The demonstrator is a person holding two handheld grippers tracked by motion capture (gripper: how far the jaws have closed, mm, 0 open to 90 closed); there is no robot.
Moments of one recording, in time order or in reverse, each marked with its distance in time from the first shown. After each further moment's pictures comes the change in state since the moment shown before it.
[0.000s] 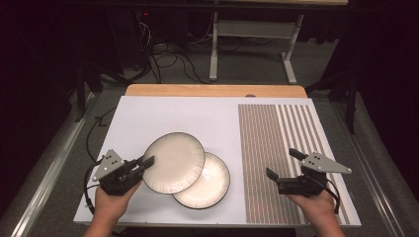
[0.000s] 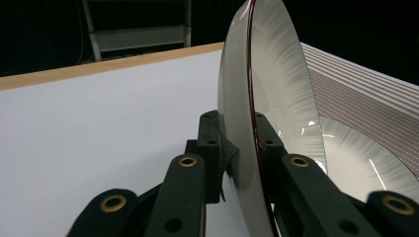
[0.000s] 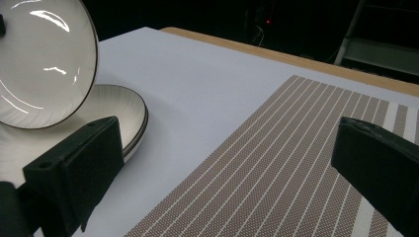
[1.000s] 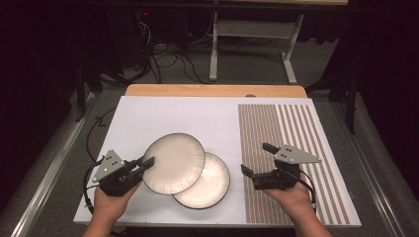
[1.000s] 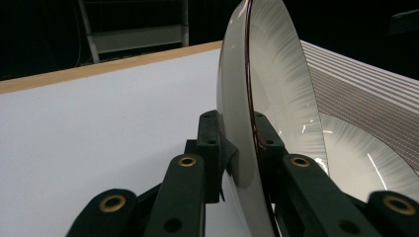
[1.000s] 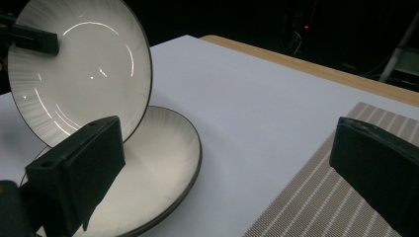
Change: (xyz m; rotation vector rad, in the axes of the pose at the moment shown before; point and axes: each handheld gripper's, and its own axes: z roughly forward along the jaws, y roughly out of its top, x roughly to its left) left arm 0.000 0.000 -0.001 0.002 -0.008 0.021; right arm 0.040 0.026 0.045 0.003 0.127 -0.028
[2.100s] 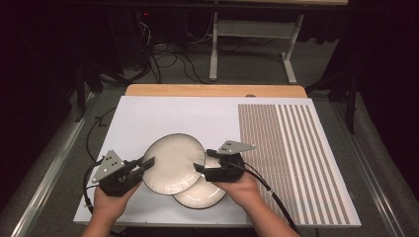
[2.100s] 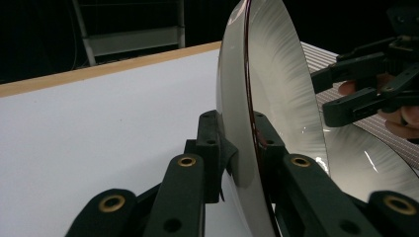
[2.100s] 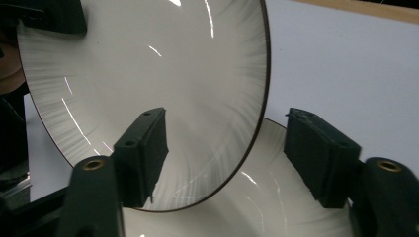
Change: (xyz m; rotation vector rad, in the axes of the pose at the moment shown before) left arm 0.002 -0.001 0.000 -0.002 -0.017 0.011; right arm 0.054 0.004 0.113 0.145 0.197 0.059
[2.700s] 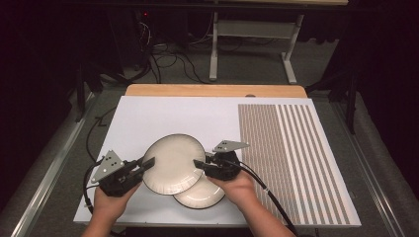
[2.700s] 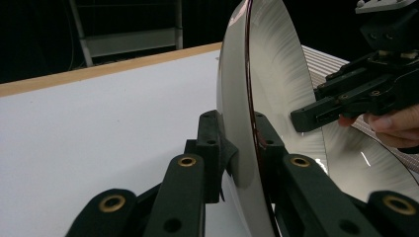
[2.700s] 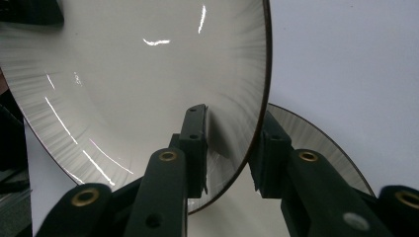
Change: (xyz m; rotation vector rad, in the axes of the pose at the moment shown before) left arm 0.000 -0.001 0.000 -0.010 -0.011 -0.006; right arm -0.003 -0.003 0.013 0.050 0.010 0.074
